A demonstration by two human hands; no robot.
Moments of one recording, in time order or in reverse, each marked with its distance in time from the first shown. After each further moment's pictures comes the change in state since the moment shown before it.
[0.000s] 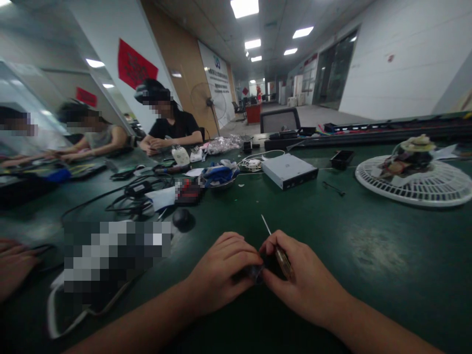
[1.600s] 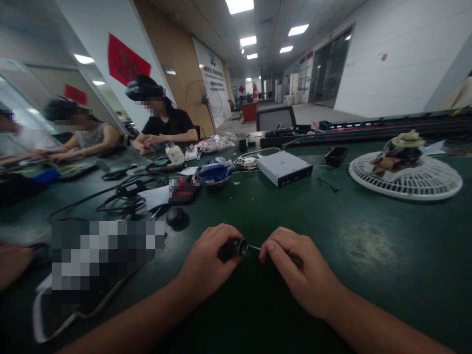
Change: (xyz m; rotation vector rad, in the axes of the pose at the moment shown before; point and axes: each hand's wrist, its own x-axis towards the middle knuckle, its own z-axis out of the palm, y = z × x) left_hand 0.002 0.003 -0.003 0.033 0.082 -0.471; right_hand -0.003 0.001 -0.009 0.082 0.114 -0.127
